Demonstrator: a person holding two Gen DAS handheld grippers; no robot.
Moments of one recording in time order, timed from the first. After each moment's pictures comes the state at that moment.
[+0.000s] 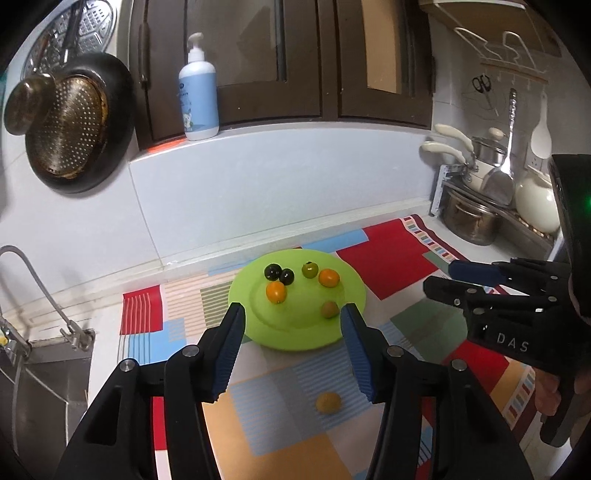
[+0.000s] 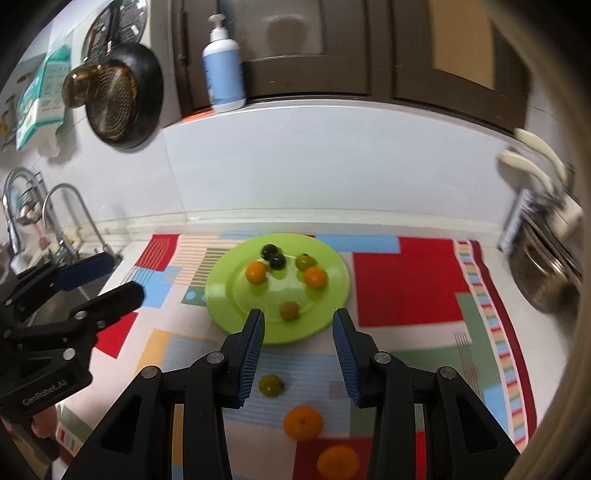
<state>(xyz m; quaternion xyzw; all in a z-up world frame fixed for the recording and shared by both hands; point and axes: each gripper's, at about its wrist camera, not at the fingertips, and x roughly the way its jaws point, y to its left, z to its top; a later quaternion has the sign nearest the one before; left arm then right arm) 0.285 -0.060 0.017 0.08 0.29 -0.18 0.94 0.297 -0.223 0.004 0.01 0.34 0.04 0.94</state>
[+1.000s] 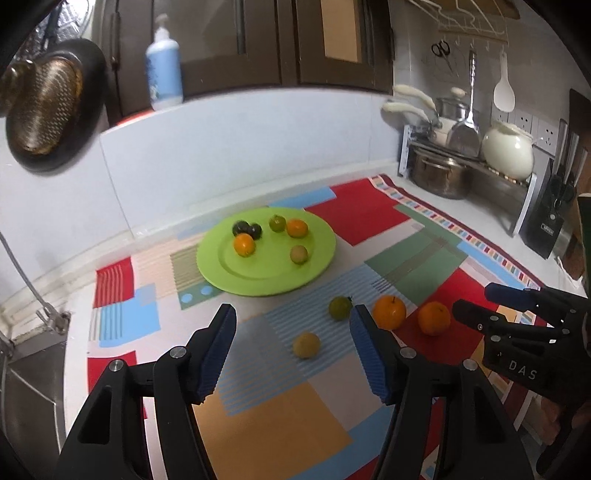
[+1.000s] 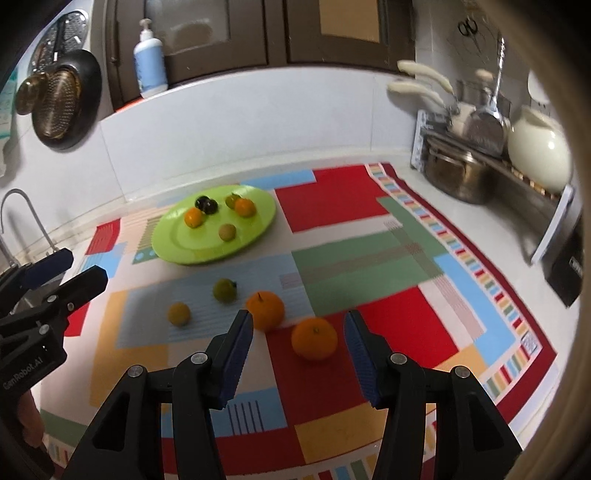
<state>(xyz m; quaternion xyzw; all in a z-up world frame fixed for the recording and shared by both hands) 0.255 -0.062 -0.042 0.11 0.31 -0.23 0.91 0.195 -0.217 -0.065 0.08 0.36 -0.12 0.92</state>
